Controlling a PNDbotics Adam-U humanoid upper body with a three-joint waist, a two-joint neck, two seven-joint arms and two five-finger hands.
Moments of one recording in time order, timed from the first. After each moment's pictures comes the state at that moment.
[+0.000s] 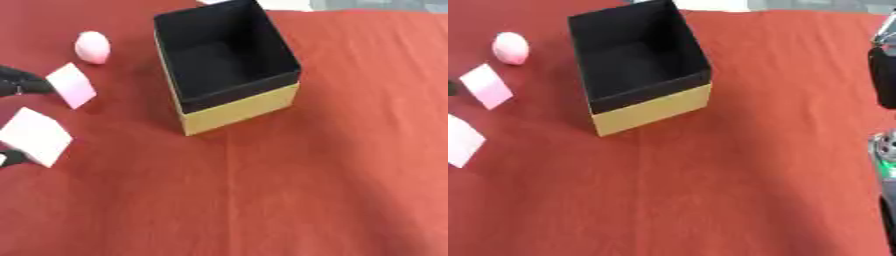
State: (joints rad) left arm -0.51 0.99 -0.19 -1.66 -0.63 -0.50 -0.60; right arm -0.20 -0.44 -0.12 -1.98 0.82 0.29 -0.78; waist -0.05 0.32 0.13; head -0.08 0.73
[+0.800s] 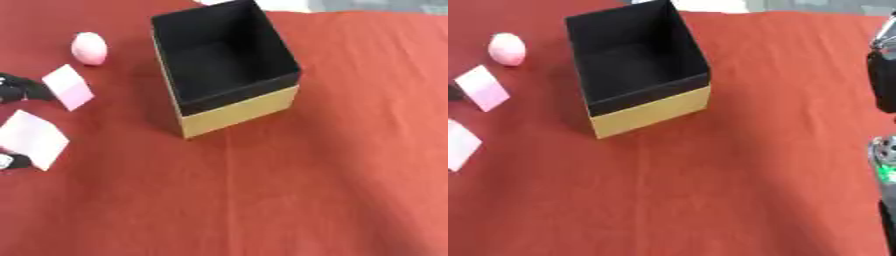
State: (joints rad) left arm -0.56 0.96 -0.22 -1.55 -0.71 -0.50 -0.61; right arm -0.21 -0.44 -0.12 -1.98 0.82 0.29 -0.78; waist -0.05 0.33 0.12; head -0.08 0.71
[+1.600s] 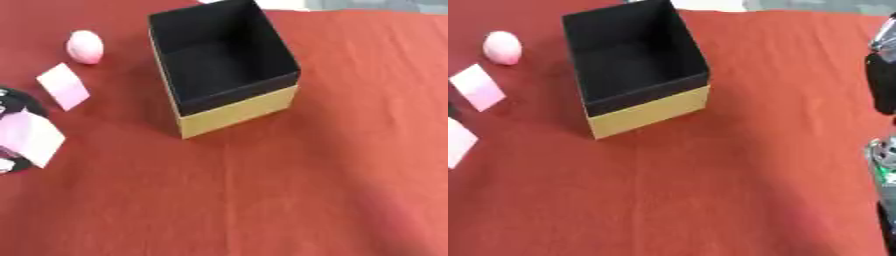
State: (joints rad) left arm -0.57 0.93 -0.24 -1.48 -0.72 -0.50 -0.61; right arm -0.21 -0.44 -0.12 -1.98 0.81 0.29 -0.78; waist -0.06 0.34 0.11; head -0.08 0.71
